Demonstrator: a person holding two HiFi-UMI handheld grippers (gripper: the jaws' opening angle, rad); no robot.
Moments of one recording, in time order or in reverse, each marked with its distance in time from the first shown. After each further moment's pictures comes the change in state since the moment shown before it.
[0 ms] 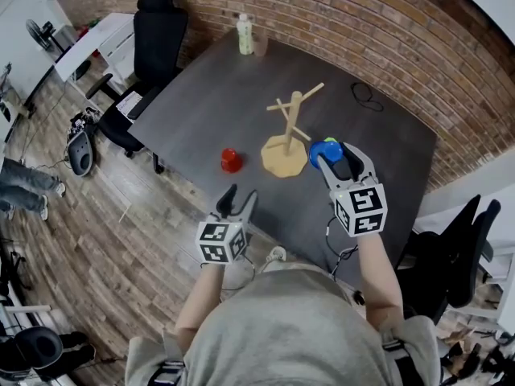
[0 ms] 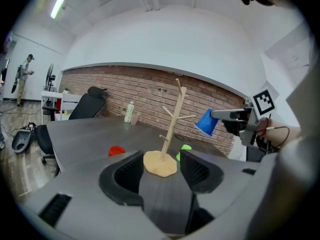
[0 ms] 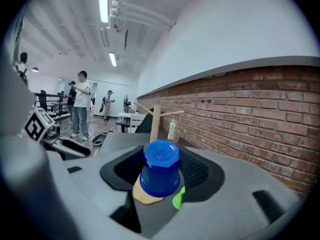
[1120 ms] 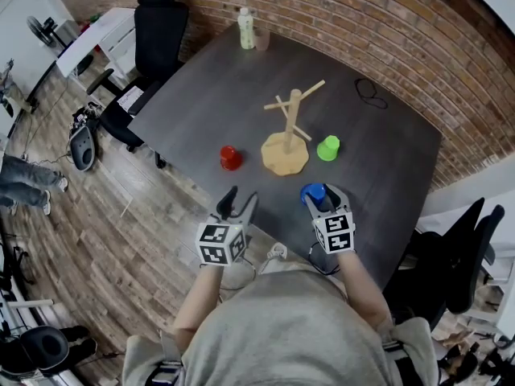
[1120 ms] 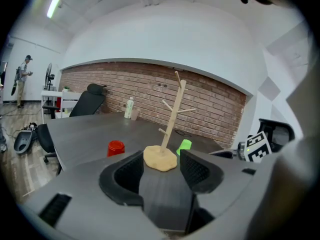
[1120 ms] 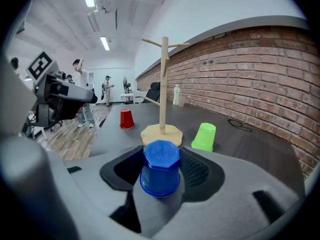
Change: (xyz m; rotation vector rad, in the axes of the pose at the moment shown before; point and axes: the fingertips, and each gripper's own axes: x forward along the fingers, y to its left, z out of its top) left arm 0.005 -0.004 -0.016 0.009 0.052 0.008; right arm 0.012 0.050 -0.189 0.087 0.260 0.051
